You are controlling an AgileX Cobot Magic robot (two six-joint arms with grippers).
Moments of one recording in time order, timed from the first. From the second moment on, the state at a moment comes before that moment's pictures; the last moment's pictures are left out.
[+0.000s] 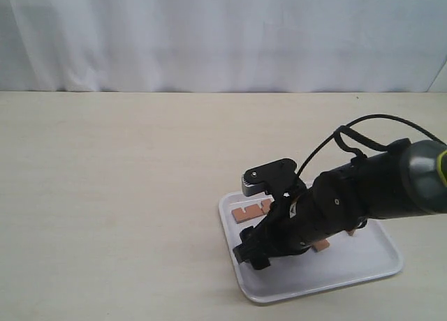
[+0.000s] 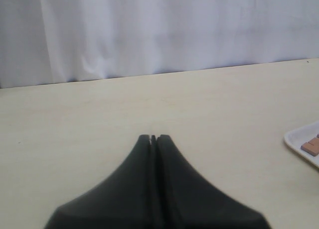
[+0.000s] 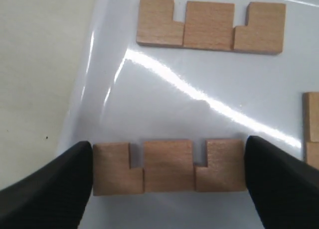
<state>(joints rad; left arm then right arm) -0.12 0.00 0.00 0.09 0.25 -0.08 0.51 1.84 -0.84 0.09 0.25 0.02</state>
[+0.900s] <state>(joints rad) -0.12 0.00 0.00 0.09 0.25 -0.08 0.51 1.60 -0.84 0.11 0.48 0.02</state>
